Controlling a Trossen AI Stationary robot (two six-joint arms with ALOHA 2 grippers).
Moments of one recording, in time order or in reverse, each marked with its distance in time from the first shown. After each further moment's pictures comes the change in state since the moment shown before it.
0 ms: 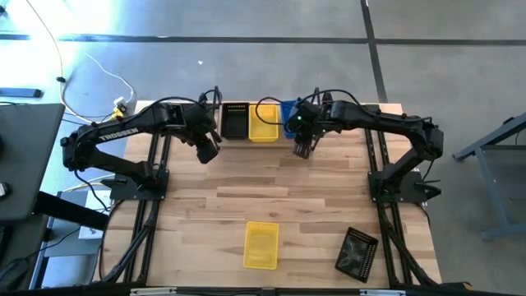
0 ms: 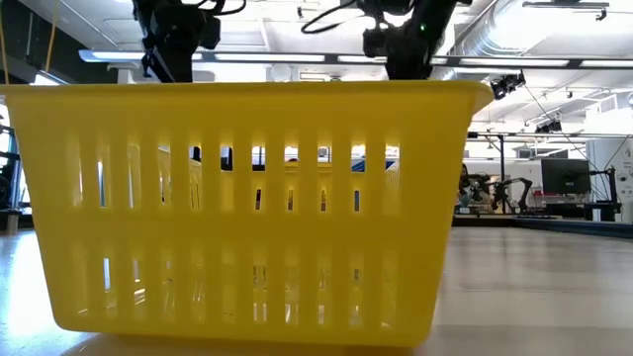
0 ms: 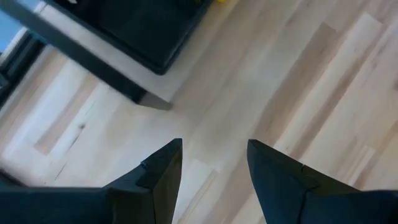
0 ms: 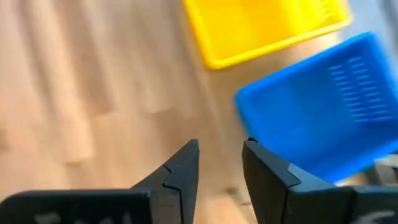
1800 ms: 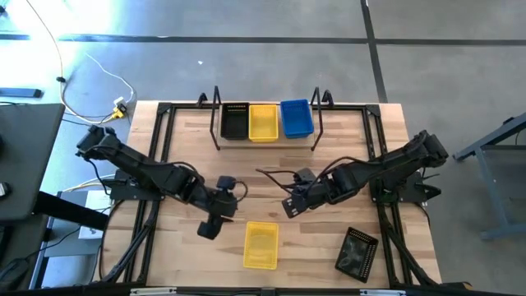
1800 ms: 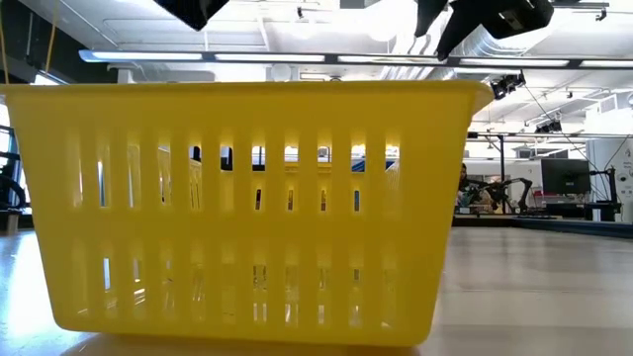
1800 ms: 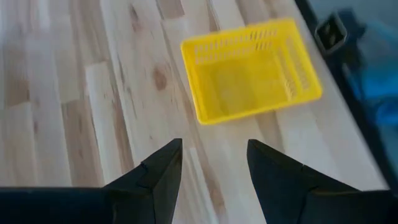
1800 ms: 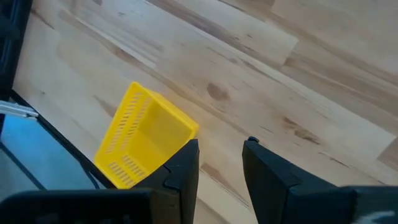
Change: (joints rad) left arm -0.767 0.201 0.000 0.432 -0.019 0.145; right arm 0.652 0.017 -0.005 0.010 0.066 1.441
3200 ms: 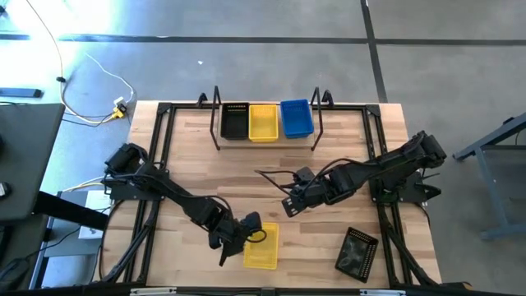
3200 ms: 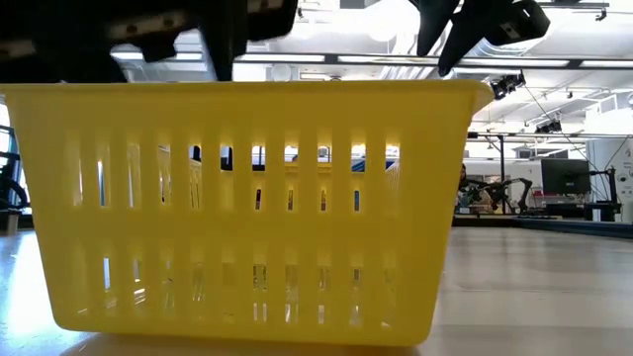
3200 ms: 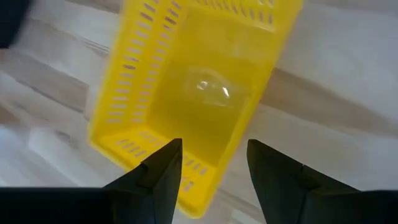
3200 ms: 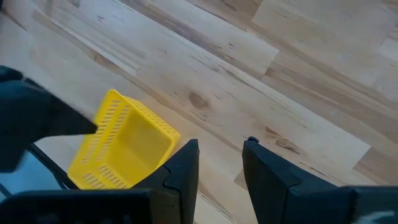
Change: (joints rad) left arm -0.101 0.362 0.001 0.267 -0.023 0.896; right arm -0.003 0.020 -0.001 -0.038 0.035 -0.027
